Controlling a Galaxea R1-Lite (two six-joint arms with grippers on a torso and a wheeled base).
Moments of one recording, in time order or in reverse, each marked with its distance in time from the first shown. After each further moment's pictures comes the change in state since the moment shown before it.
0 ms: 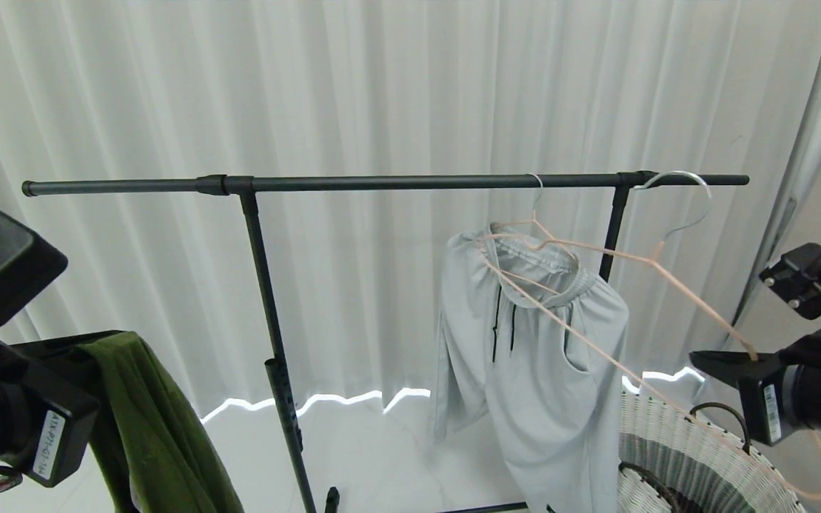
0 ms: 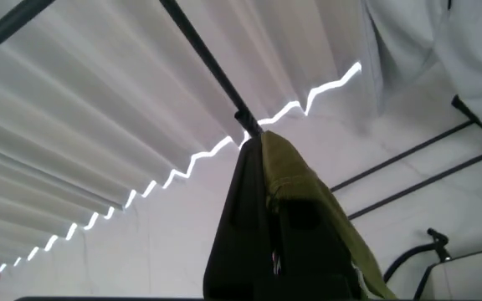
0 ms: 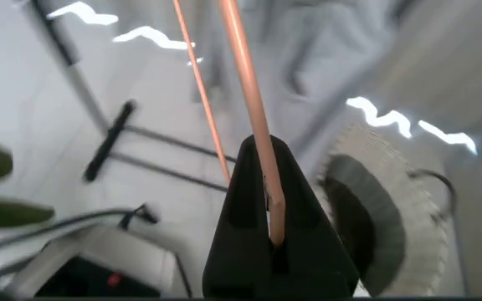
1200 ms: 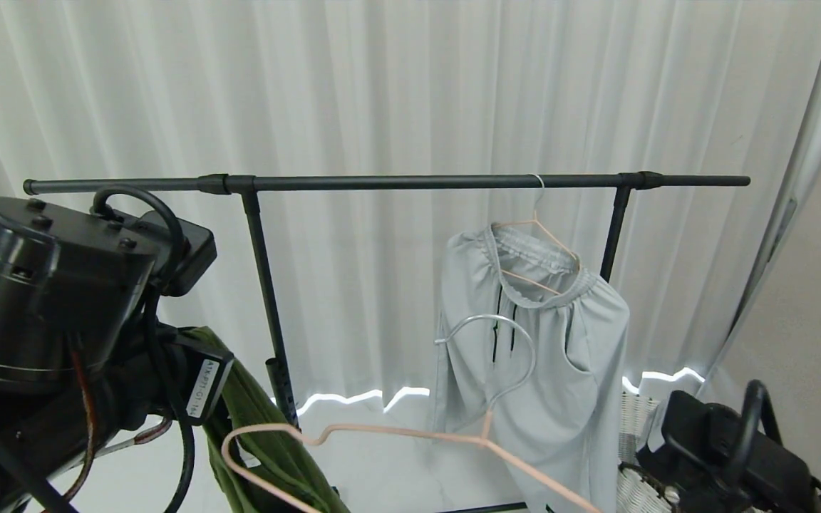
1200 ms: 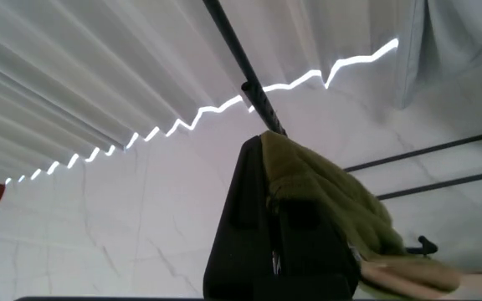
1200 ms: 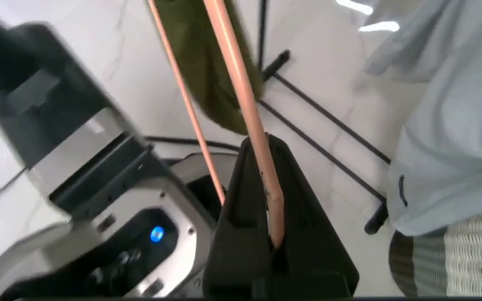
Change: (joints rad) left arm 0.000 0.293 -0.061 -0.026 0.156 -0.250; right arm 0.636 0.122 0.005 0.006 -0.025 0.310
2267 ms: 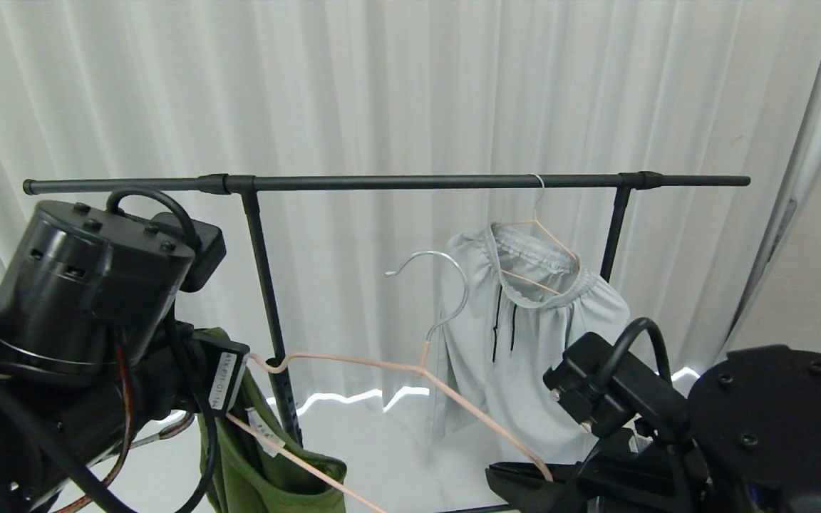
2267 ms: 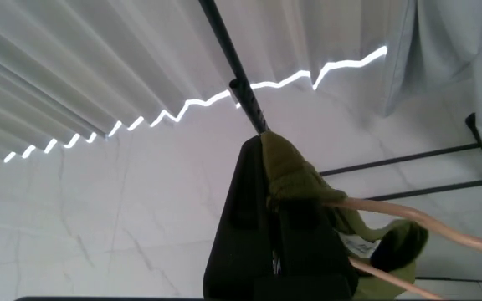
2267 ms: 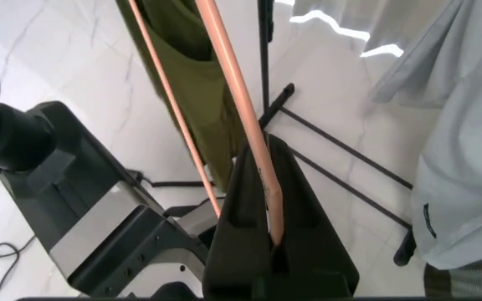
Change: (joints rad) left arm -0.002 0.040 -0.015 -0.001 0.000 -0.102; right arm -0.030 0.178 -0.102 -0.165 -0.027 0.060
